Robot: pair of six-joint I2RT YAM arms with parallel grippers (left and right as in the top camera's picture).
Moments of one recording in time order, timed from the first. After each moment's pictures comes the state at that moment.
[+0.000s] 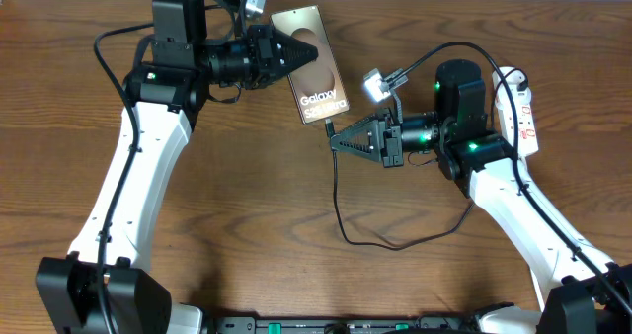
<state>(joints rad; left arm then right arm) -0.14 1.61 1.47 -0.40 1.10 -0.72 0.30 1.49 0.98 0.04 -1.32 0.42</state>
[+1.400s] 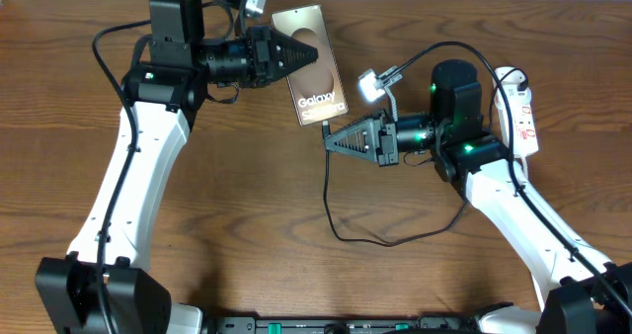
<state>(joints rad) -0.13 1.61 1.47 -0.39 1.16 -0.64 0.33 1.49 0.98 0.10 -1.31 0.55</state>
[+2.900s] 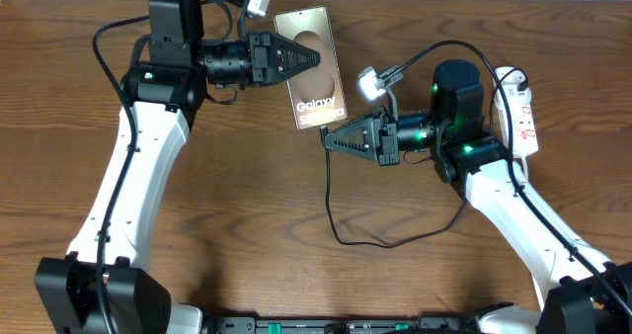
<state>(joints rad) -0.13 1.61 1.47 -0.39 1.23 -0.56 0.33 1.49 0.97 0.17 -1.33 0.55</state>
